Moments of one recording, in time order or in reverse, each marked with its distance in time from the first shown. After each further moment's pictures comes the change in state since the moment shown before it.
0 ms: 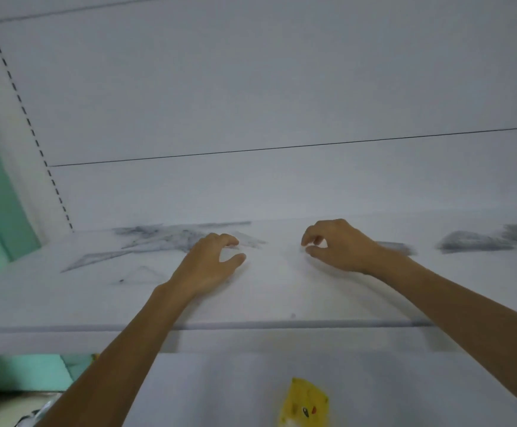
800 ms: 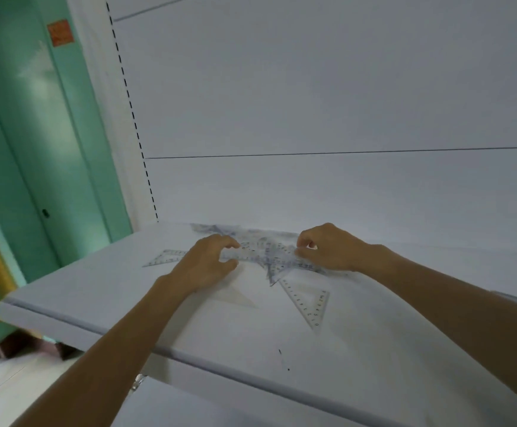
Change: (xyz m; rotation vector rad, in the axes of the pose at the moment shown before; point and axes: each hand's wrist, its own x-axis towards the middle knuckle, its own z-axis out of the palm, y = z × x) left_hand 0.019 -0.130 -0.066 0.190 0.068 -0.161; right_hand 0.166 -0.069 0.081 0.053 -0.222 -0.228
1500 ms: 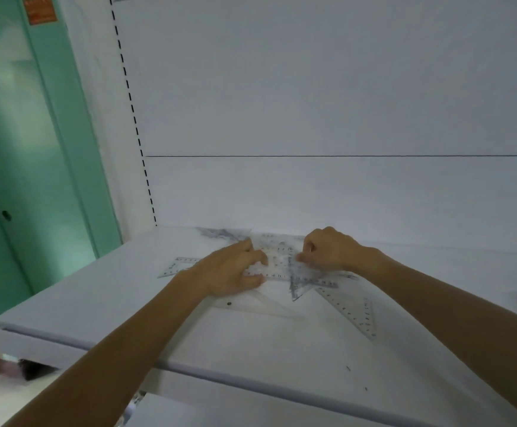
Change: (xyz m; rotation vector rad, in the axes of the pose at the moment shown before) left_hand 0.020 -0.038 -0.008 0.125 -0.266 0.330; right_hand 0.043 -0.046 0.019 -0.059 -0.046 0.255
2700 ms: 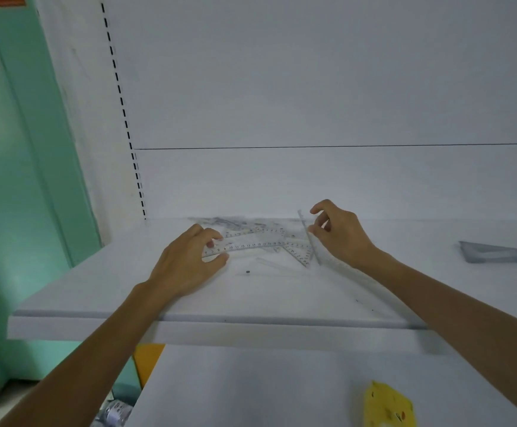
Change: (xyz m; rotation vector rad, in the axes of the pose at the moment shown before) left_hand -0.086 -0.040 -0.007 -0.153 0.449 -0.106; right_hand -0.076 -0.040 0.016 0.300 0.579 0.058
